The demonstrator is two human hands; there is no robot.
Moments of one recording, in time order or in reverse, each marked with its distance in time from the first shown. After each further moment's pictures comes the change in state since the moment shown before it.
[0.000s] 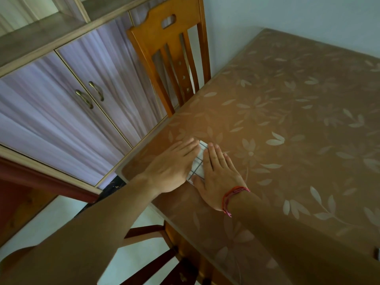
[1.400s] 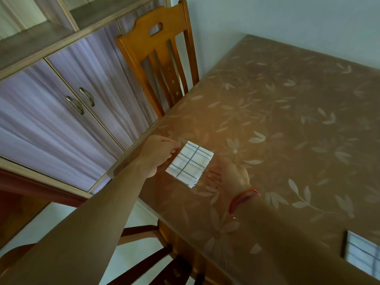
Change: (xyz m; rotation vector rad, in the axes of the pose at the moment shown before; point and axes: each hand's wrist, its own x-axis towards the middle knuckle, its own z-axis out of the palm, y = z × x) left_hand 0.031 0.009 -0.035 -1.217 0.162 -0.888; right_hand -0.033 0.008 -0.048 1.688 0.171 0.752
